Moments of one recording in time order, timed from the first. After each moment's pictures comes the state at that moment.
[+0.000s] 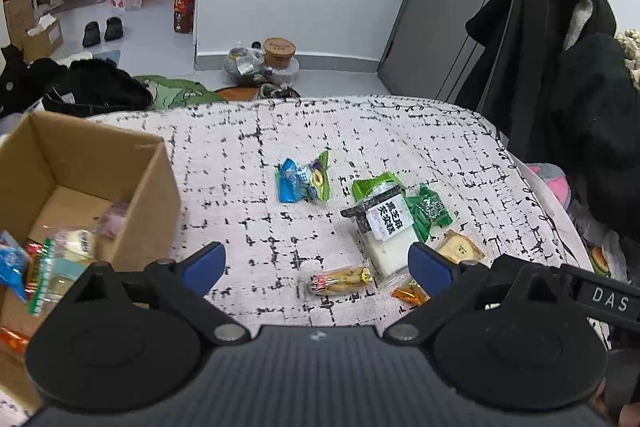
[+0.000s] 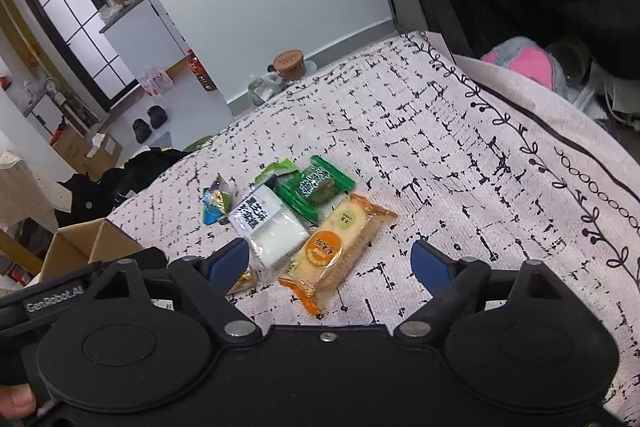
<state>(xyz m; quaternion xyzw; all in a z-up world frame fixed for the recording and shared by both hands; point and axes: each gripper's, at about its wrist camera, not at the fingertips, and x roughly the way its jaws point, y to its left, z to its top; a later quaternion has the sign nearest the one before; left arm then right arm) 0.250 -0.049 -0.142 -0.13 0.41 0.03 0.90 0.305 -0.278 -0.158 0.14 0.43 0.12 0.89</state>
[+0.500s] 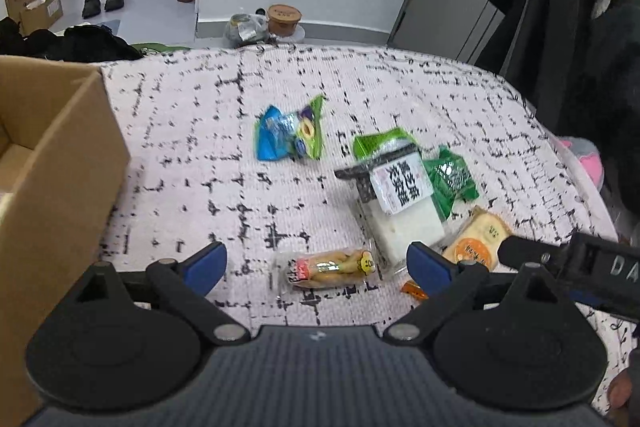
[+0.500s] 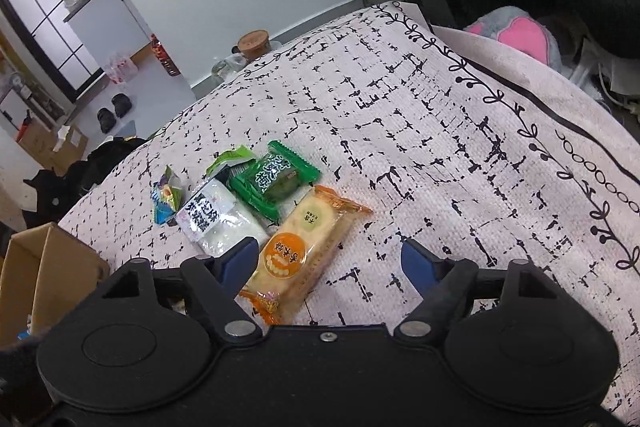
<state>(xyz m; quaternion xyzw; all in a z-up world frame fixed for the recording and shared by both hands) 0.280 -0.071 -0.201 -0.13 0.44 0.04 0.89 0.333 -0.273 -0.186 0.13 0.46 0.07 0.87</state>
